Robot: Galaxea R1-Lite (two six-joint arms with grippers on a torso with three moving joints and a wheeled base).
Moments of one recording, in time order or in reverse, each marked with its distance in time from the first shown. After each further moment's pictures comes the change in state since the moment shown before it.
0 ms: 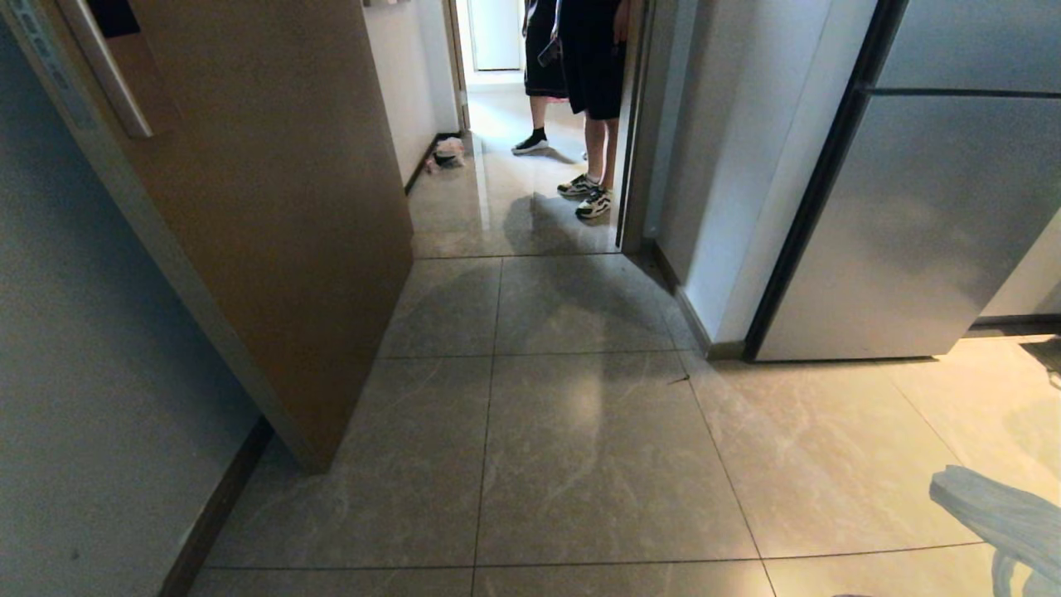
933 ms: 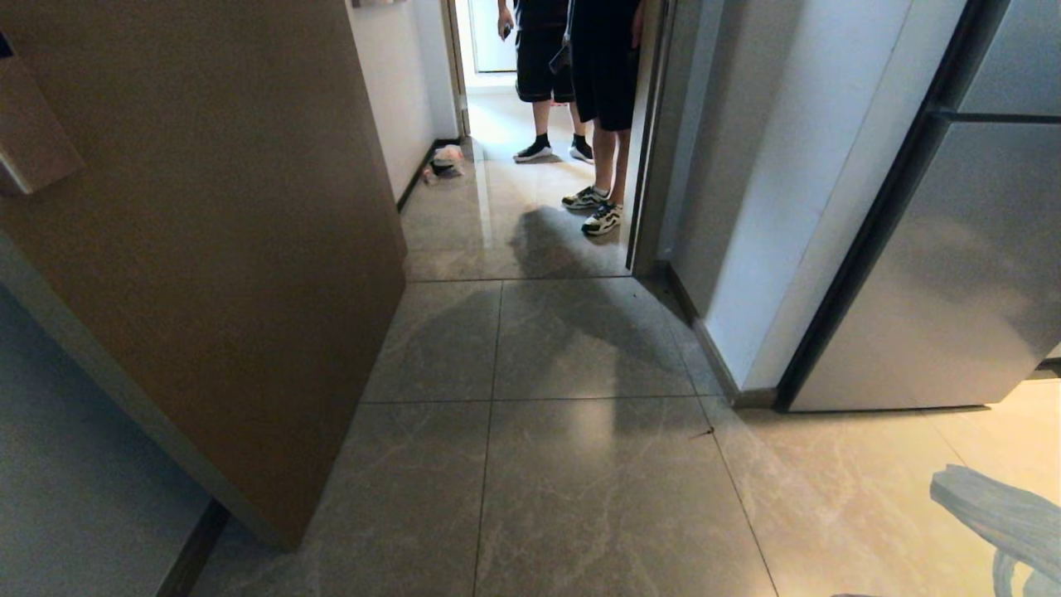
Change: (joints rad) left arm 0.000 0.000 0.000 0.001 0.000 0.000; right arm 0.000 0.000 0.000 0.000 0.000 0.000
